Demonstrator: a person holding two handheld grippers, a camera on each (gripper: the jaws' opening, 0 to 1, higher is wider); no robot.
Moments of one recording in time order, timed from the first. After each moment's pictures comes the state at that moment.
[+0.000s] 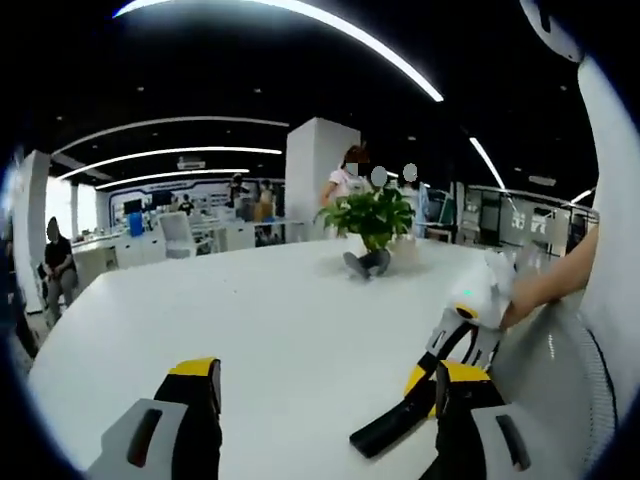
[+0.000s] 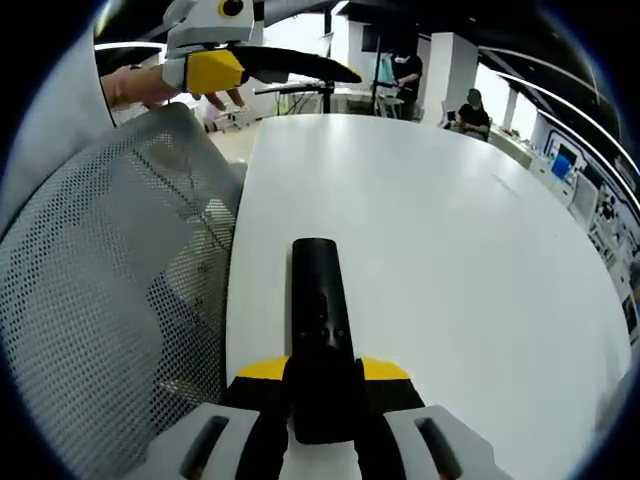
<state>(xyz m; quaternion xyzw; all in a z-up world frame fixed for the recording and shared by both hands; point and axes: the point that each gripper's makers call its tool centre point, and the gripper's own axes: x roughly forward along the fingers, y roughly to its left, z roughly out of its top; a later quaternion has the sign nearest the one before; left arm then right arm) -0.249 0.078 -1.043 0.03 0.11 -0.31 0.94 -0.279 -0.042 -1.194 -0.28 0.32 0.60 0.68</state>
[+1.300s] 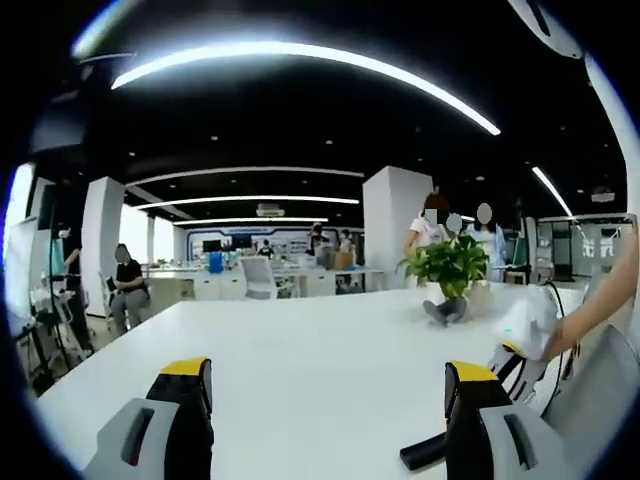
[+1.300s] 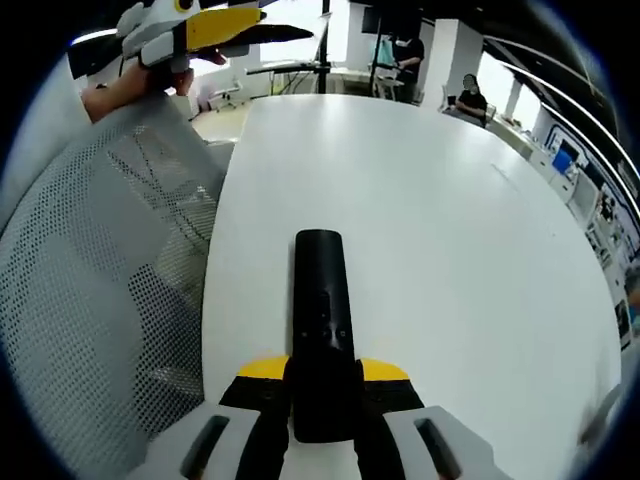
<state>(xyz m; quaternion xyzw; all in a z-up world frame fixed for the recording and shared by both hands) -0.247 0.137 -1.016 0.01 0.02 -0.15 0.99 -0.252 -0.039 -1.194 -0.32 0.35 0.57 0.67</state>
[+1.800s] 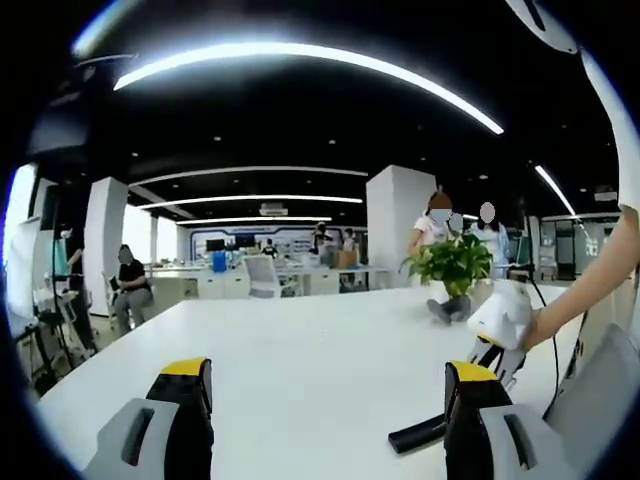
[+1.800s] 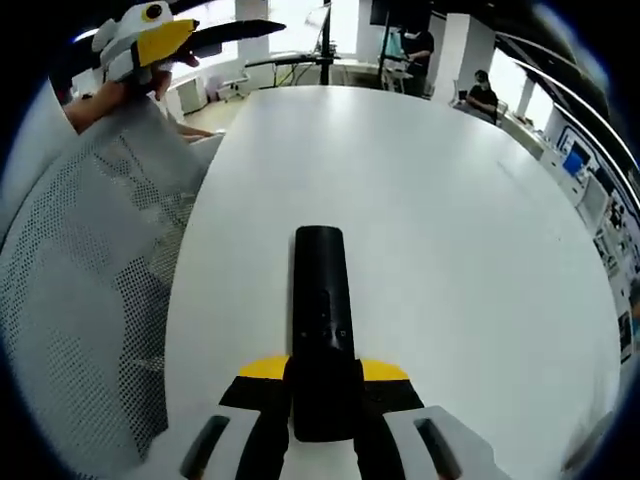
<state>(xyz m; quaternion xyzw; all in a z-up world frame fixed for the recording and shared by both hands) -0.246 0.139 -1.020 0.02 0.03 -0.14 0.99 -0.218 -0.036 -1.195 -0.33 0.36 0.59 0.65</state>
